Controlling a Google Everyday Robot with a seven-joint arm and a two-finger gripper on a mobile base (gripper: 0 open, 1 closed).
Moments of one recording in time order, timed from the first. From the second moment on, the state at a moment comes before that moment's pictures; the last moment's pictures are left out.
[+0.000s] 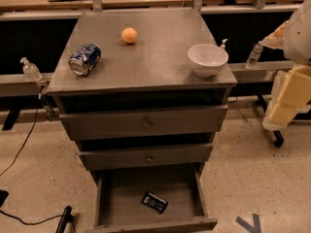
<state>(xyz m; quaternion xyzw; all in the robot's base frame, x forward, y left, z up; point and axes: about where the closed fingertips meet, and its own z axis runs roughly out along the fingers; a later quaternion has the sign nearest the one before) 0.438 -0.214 0.987 -0.60 0.78 -0.05 0.18</state>
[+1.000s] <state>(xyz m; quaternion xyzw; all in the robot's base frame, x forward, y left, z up) 0.446 -0.155 0.901 -0.59 0.77 0.01 0.21</state>
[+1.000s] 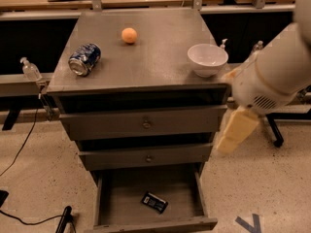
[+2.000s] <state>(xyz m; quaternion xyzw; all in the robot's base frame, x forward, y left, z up) 0.445 -0.123 0.787 -0.65 0.74 0.11 0.14</state>
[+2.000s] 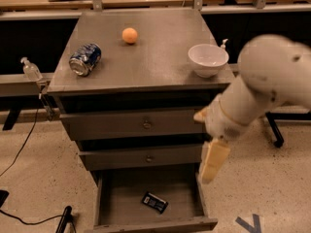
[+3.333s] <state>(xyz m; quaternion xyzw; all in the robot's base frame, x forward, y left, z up) 0.457 -0.098 0.604 -0.66 0.70 0.17 0.22</state>
